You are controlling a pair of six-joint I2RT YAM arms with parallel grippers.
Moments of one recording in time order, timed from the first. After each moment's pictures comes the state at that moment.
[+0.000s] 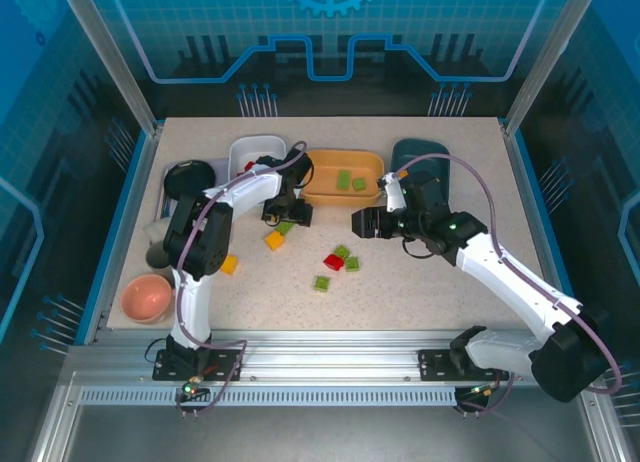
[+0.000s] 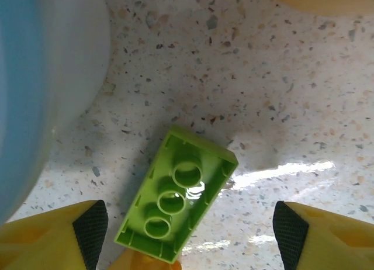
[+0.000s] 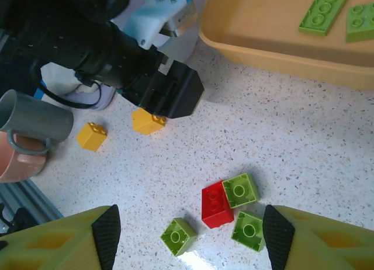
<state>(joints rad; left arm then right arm) -0.42 2.08 1.58 -0.95 -0.05 -0.33 0.52 1.18 0.95 -0.48 -0.29 0.43</state>
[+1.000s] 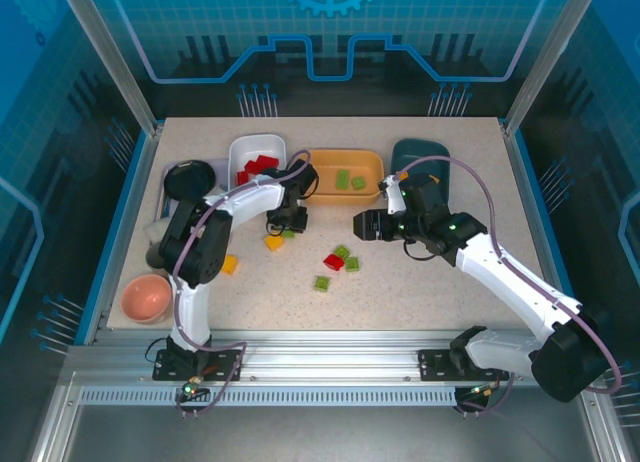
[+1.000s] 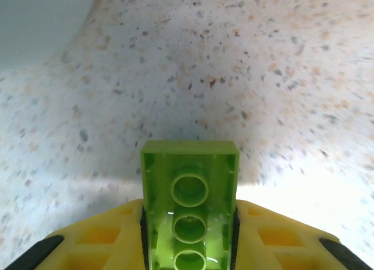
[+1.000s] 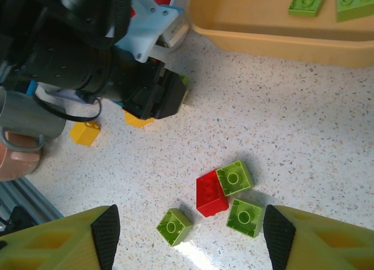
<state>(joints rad) -0.48 1.99 1.46 -0.89 -0.10 -0.44 0.52 1.18 0.95 -0.52 -0.26 0.44</state>
